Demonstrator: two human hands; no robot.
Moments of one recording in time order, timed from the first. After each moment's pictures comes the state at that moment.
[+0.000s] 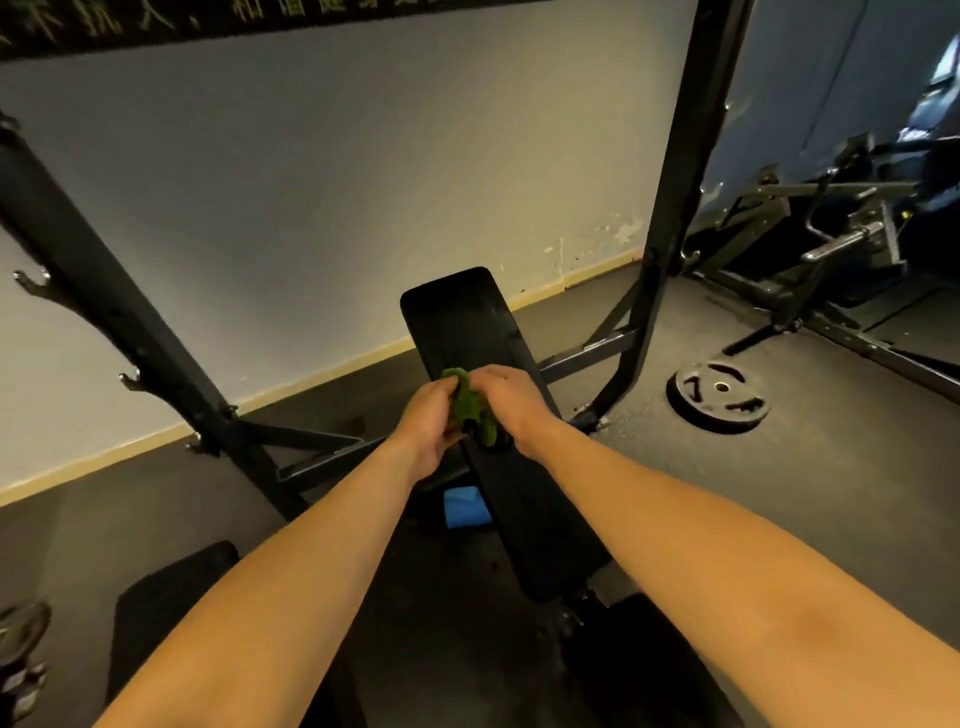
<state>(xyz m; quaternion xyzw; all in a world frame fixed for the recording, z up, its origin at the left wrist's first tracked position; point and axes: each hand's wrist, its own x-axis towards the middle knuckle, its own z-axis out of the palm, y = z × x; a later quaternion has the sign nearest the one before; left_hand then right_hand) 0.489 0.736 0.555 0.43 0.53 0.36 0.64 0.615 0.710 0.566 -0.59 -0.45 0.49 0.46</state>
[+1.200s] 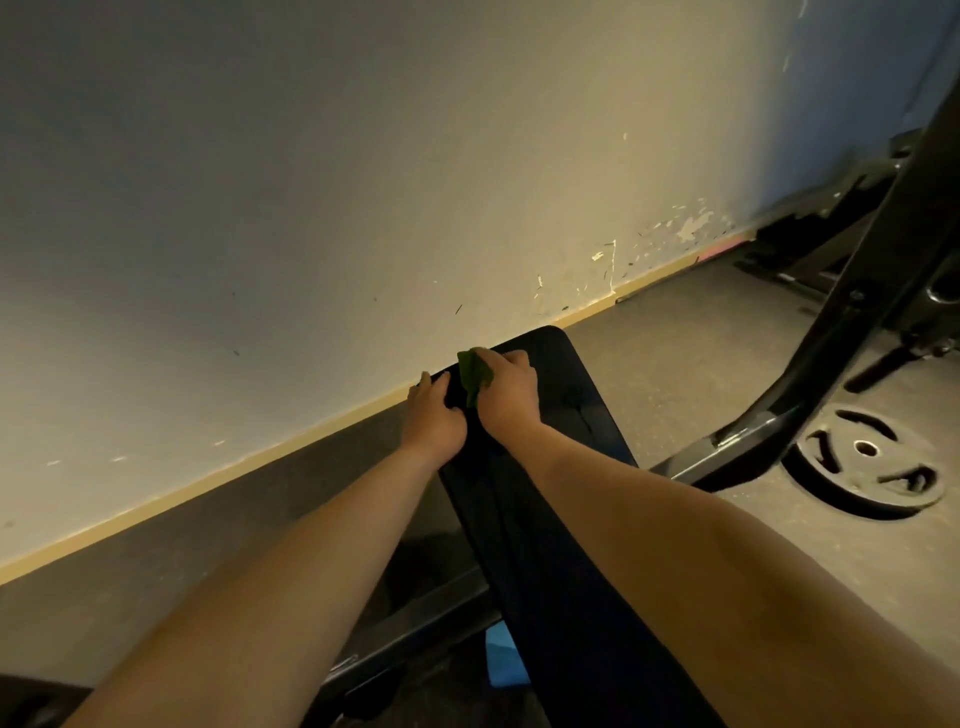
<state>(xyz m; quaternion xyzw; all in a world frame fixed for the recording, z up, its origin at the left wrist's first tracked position) 0.505 1.244 0.409 0.69 0.61 0.21 0.33 0.620 1.243 0.400 -0.69 -0.54 0.24 0.40</state>
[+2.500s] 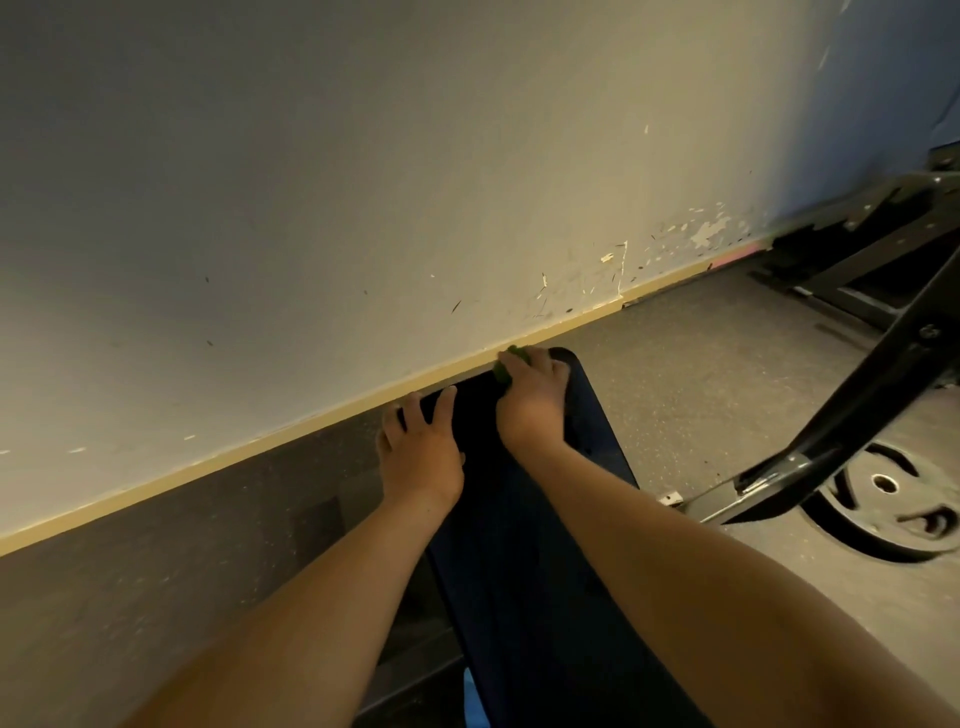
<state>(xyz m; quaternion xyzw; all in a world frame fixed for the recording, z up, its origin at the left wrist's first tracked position) 0.520 1.284 0.362 0.75 0.65 0.07 0.07 0.661 1.310 0.365 -0.72 -0.57 0.14 0.38</state>
